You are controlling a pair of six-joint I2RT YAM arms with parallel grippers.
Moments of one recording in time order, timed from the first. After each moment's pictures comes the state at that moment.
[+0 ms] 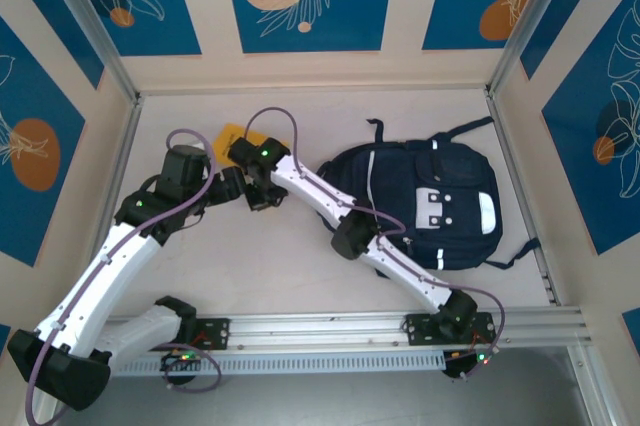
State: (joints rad) left arm -0.42 0.98 1.01 -0.80 -0.12 -0.57; right arm 0.91 2.95 3.12 -1.59 -0.07 0.47
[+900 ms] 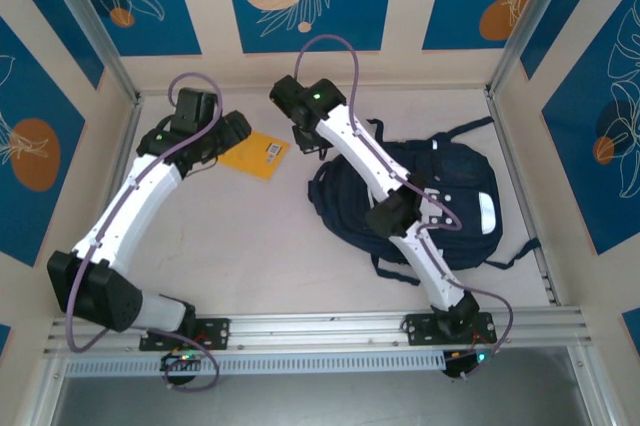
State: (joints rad) left arm -0.30 1.41 1.41 -0.76 -0.06 -0.76; right arm 0.75 2.43 2.77 -1.70 0.39 0.46
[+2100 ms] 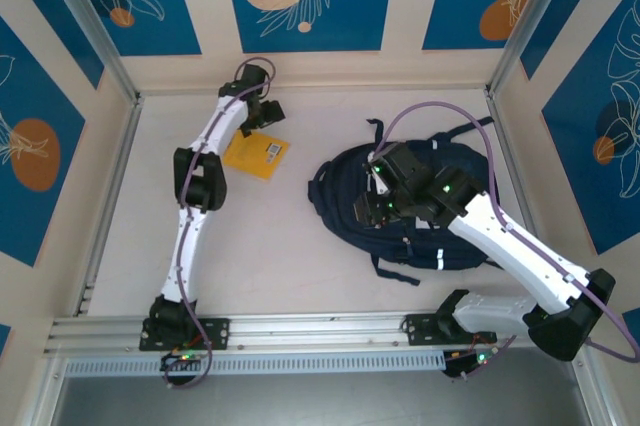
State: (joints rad) left arm -0.25 2.65 2.54 -0.99 0.04 -0.63; right arm 0.75 1.16 1.23 -1.11 0.02 0.45
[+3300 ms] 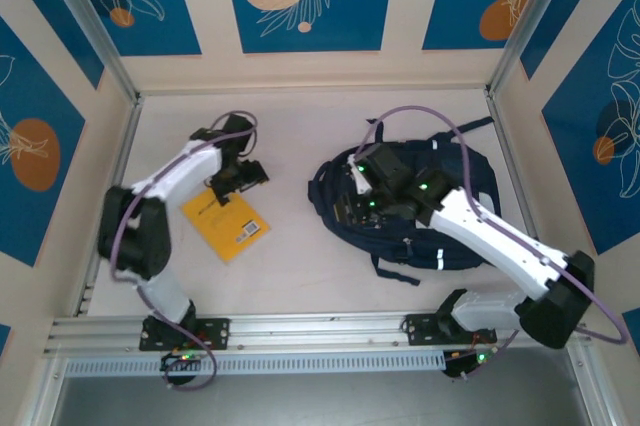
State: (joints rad) left arm -0.34 1.67 1.31 -0.98 0.00 -0.86; right arm 0.78 1.27 1.17 -0.90 -0.12 0.46
